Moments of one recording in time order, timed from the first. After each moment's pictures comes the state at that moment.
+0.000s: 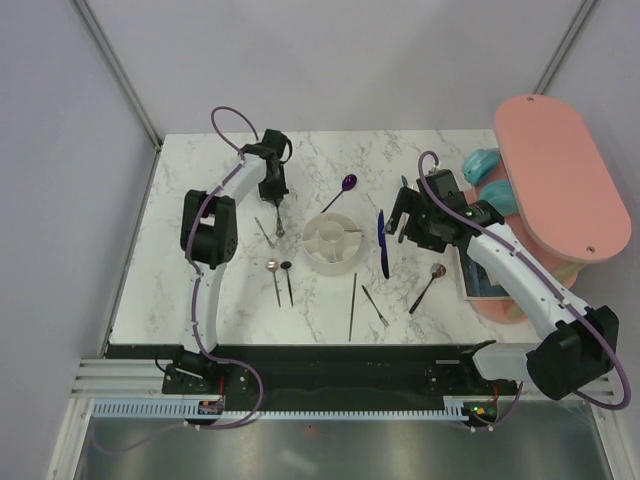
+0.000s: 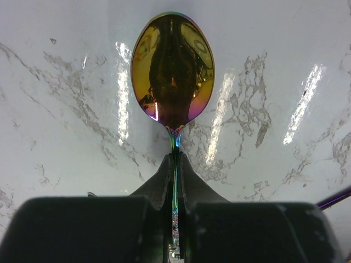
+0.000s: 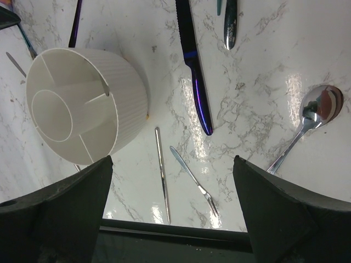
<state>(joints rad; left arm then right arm) -0.29 2.39 2.03 -0.84 -0.13 -0.40 0.42 1.29 1.16 -0.78 0.06 0.75</state>
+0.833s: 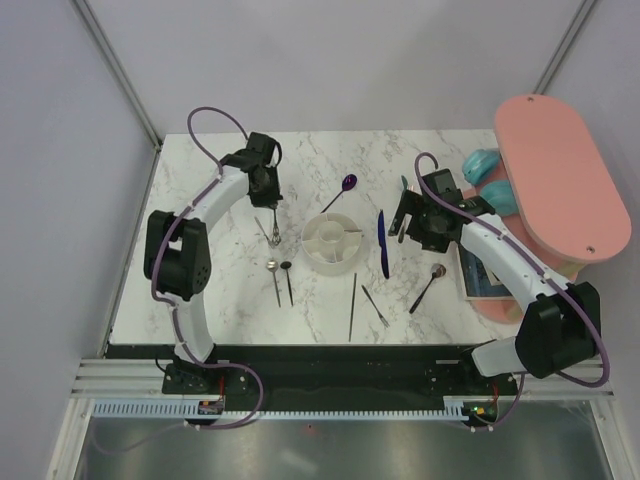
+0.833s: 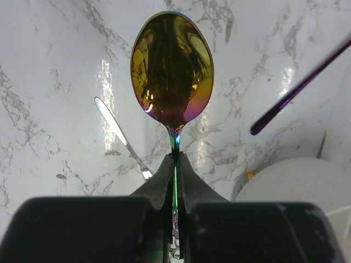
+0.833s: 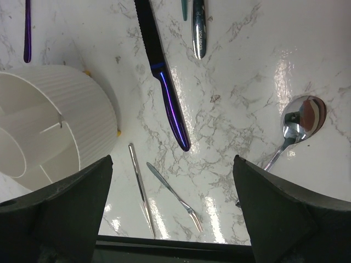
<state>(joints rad) -0.31 1.98 1.62 -0.72 -0.07 -0.39 0.34 1.39 1.13 -0.73 0.03 0.70</state>
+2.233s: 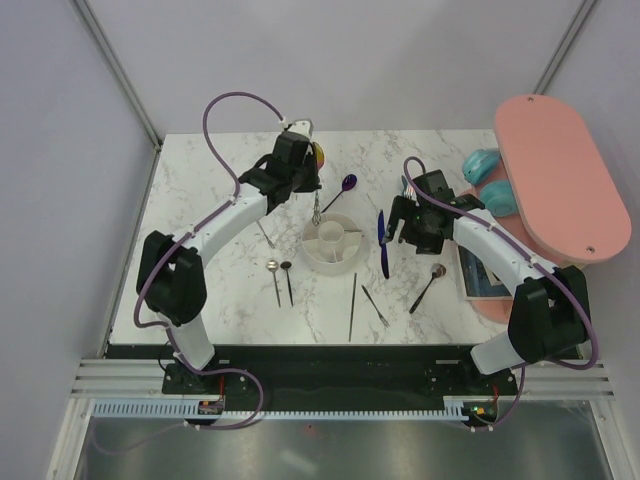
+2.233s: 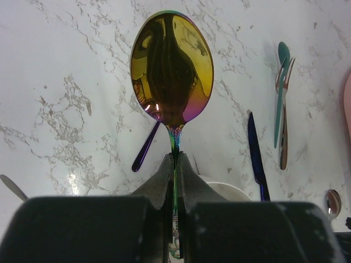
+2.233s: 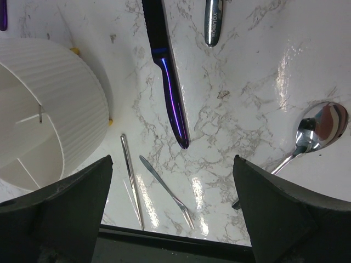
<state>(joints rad) -0.54 1.77 1.53 -0.34 -0.13 -0.40 0.34 1.49 1.12 -0.70 -0.06 0.62</state>
